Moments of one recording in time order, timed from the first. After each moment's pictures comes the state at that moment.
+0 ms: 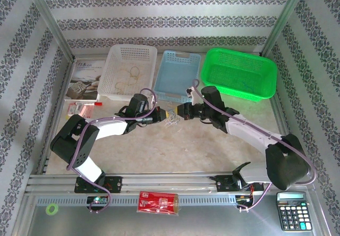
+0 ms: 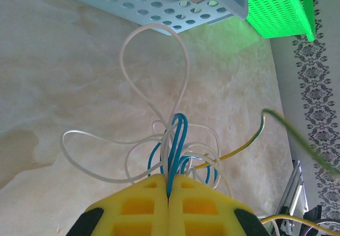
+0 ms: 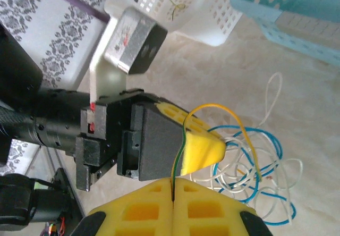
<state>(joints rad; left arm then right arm) -0.53 1.62 0.71 0.30 0.46 -0.77 0.50 1.32 0.76 0.00 -0.58 0.51</state>
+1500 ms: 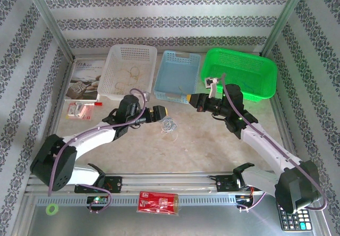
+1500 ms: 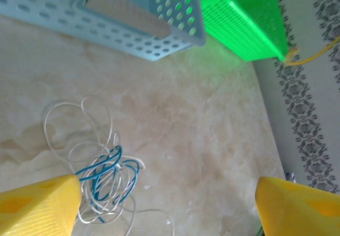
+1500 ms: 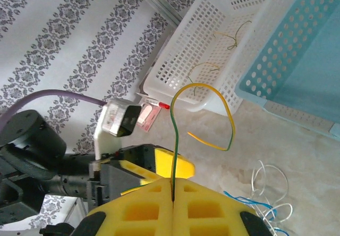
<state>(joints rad) -0.53 1.32 0.65 0.17 0.36 -0.77 0.37 1.09 0.71 0.08 -0.62 0.66</state>
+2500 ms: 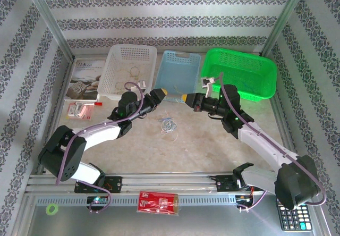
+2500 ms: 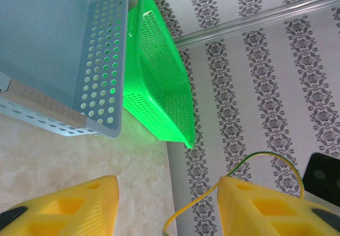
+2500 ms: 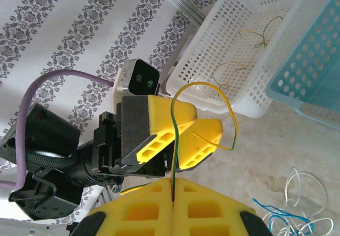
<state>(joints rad) -0.53 1.46 0.66 0.65 0.28 -1.21 0.41 1.13 0.70 0.20 -0.65 0.74</state>
